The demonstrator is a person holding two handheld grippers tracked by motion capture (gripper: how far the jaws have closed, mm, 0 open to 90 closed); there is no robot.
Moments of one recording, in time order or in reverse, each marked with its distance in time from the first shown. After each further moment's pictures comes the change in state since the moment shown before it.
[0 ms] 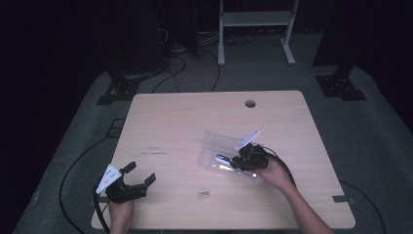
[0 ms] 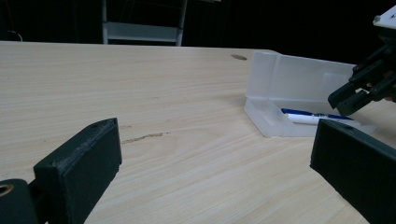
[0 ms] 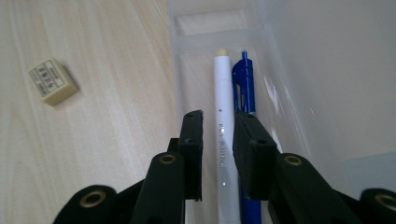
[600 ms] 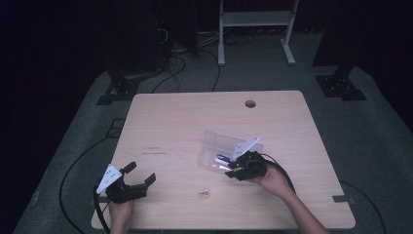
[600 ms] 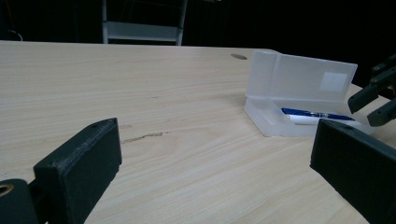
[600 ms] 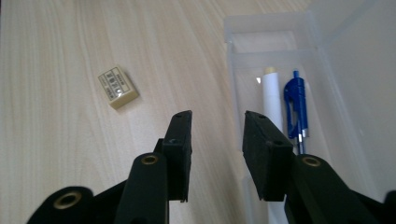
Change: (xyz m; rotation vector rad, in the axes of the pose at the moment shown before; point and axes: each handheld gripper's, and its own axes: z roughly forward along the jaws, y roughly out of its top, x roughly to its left) left arm 0.000 0.000 0.000 0.000 0.001 0.001; right arm 0.030 0.002 -0.006 -0.037 0.064 -0.068
